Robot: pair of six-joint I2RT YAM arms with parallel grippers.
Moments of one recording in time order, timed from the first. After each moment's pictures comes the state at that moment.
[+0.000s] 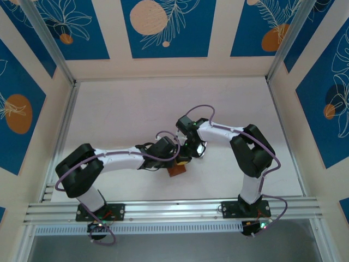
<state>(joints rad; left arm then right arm) -0.95 1.62 0.83 -0.25 -0.03 -0.82 0.70 1.83 1.16 -0.83 -0.51 0.46</state>
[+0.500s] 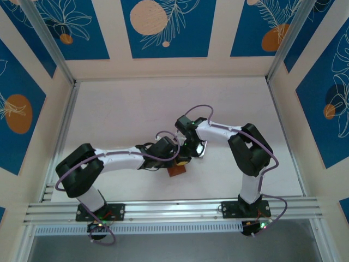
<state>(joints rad) -0.95 1.62 0.83 -0.25 -0.03 -0.82 0.70 1.86 1.19 -0.86 -0.52 0.46</state>
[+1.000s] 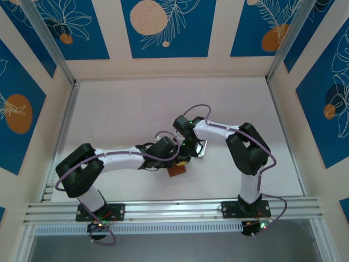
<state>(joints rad) -0.95 1.62 0.83 -0.25 -0.03 -0.83 0.72 1.89 1.23 -0.90 -0.48 0.48</state>
